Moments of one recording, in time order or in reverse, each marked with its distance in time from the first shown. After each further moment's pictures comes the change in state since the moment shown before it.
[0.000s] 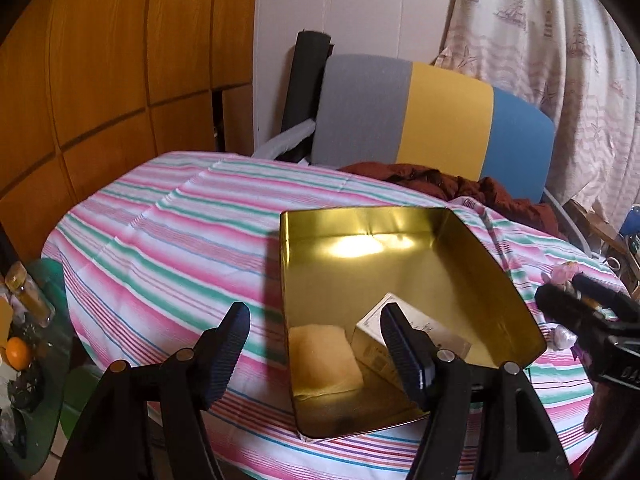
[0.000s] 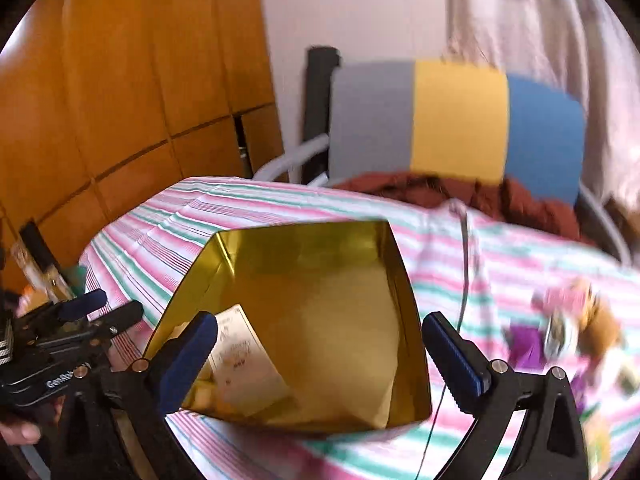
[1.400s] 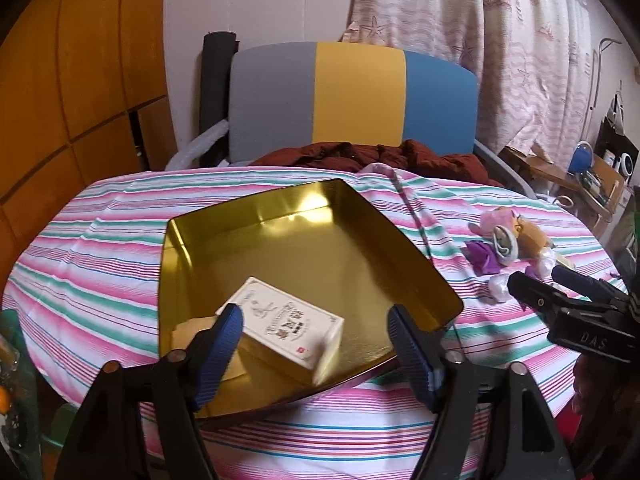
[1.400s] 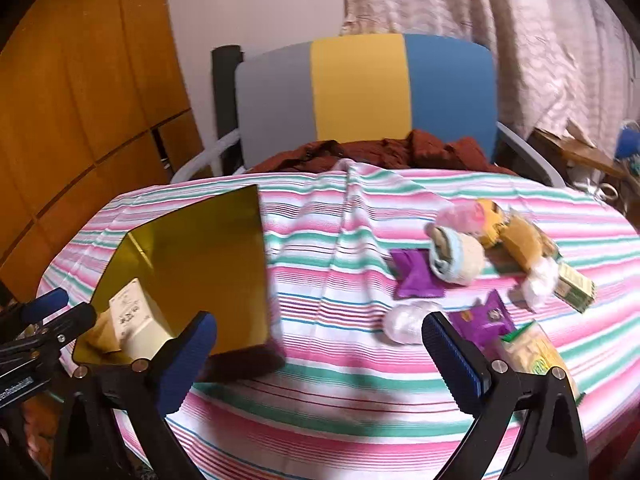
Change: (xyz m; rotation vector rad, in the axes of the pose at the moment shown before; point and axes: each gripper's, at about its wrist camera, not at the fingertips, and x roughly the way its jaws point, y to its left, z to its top) left arm -0.008 -0.094 -0.010 0.204 0.048 -0.197; right arm -0.043 -0.105 -0.049 0.191 0.028 -0.211
